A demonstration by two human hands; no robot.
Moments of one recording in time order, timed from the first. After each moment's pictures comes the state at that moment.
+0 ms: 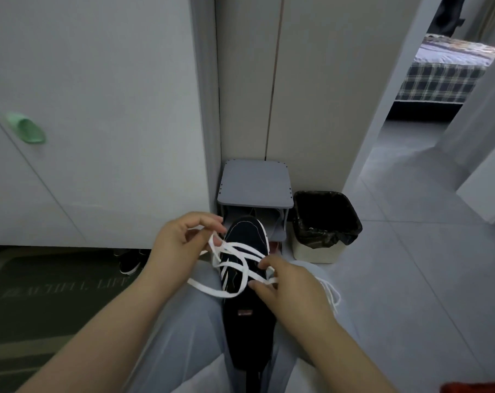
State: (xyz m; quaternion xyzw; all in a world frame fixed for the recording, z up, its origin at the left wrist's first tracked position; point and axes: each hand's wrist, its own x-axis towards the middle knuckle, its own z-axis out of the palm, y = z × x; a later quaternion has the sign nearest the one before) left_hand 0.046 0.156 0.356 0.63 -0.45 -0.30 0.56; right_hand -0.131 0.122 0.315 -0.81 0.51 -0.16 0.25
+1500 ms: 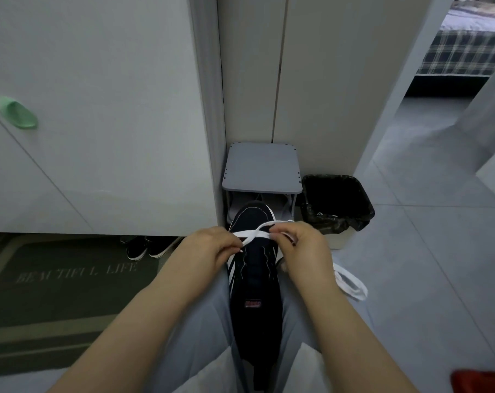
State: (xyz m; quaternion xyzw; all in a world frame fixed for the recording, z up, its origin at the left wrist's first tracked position) left_hand 0.055 0.140 0.309 0.63 -0.73 -0.10 0.26; right_hand -0.113 0.070 0.292 -0.72 0.49 -0.37 0.32
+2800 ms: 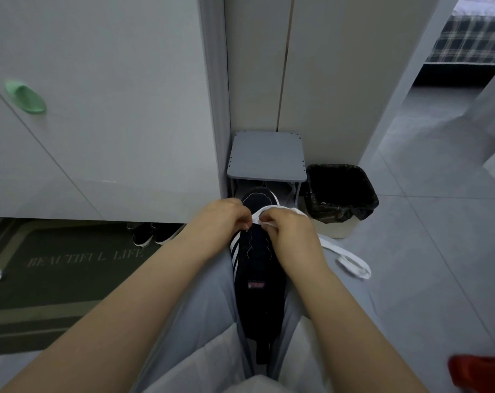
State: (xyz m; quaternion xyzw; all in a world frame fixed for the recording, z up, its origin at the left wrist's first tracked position) left_hand 0.049 0.108 0.318 0.68 -0.70 -0.14 0.14; right_hand -0.097 0.082 0.305 -0.83 0.46 -0.23 0.21
